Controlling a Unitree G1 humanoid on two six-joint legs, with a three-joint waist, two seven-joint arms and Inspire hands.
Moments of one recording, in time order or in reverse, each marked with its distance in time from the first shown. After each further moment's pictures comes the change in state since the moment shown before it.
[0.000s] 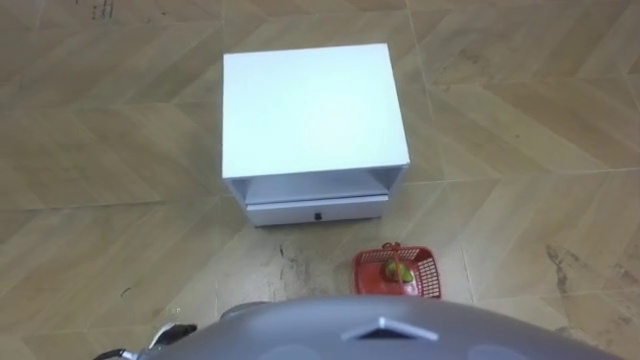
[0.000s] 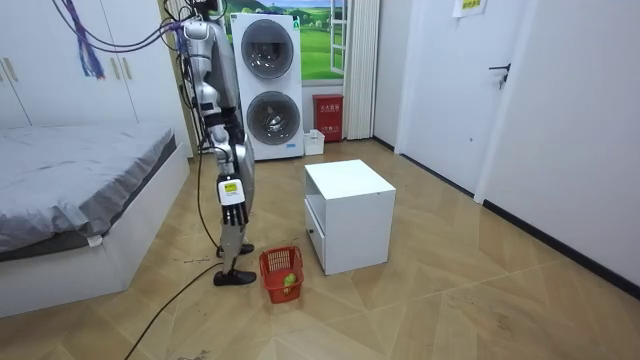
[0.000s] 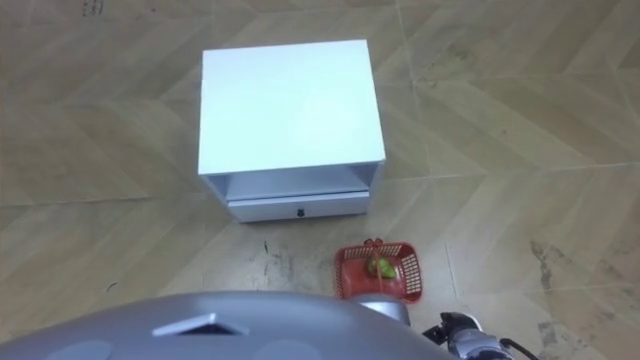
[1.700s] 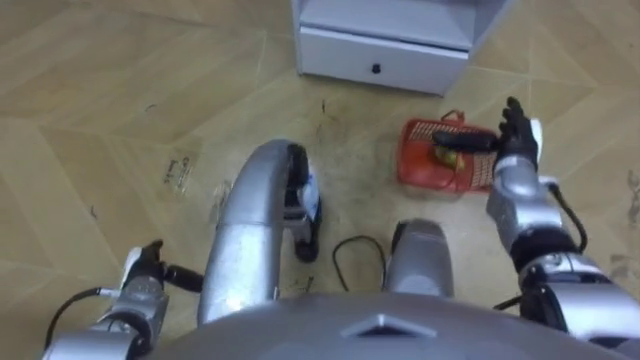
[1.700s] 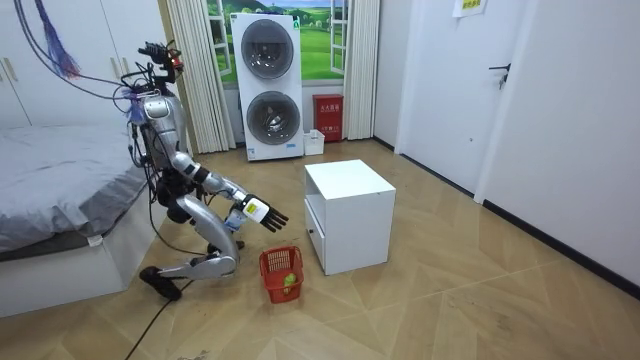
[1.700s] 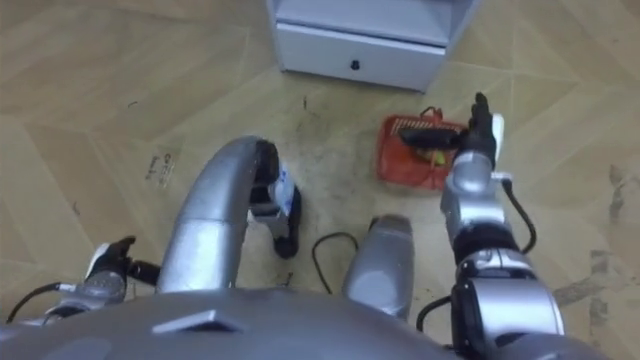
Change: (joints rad) left arm -0.257 0.140 -0.209 0.220 -0.439 -0.247 0.242; right arm -0.360 0.000 -0.021 -0.431 0.386 -0.171 -0.276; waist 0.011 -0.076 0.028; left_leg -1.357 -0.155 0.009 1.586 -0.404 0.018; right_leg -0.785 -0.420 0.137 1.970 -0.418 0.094
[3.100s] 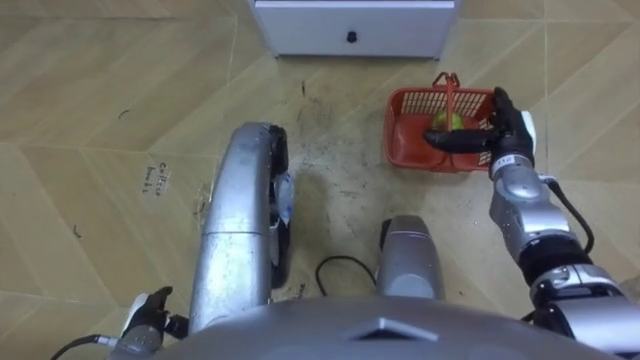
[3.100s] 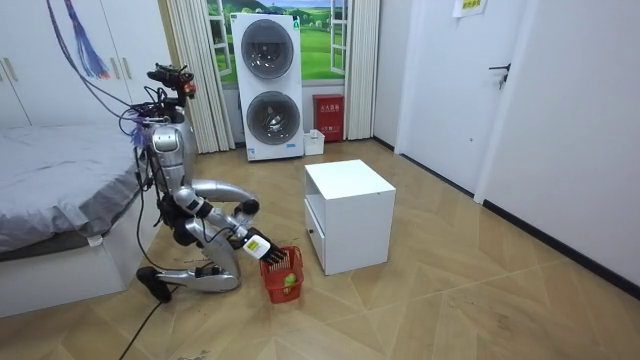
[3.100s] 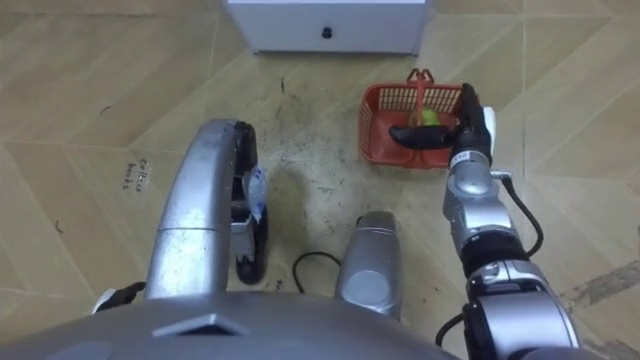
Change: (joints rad) left arm 0.145 0.000 -0.186 0.011 -0.055 -0.050 -0.079; right arm 0.076 -0.059 0.134 -0.023 0.063 0.014 0.063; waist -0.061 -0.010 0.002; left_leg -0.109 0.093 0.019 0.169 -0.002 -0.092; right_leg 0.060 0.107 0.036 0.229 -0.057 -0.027
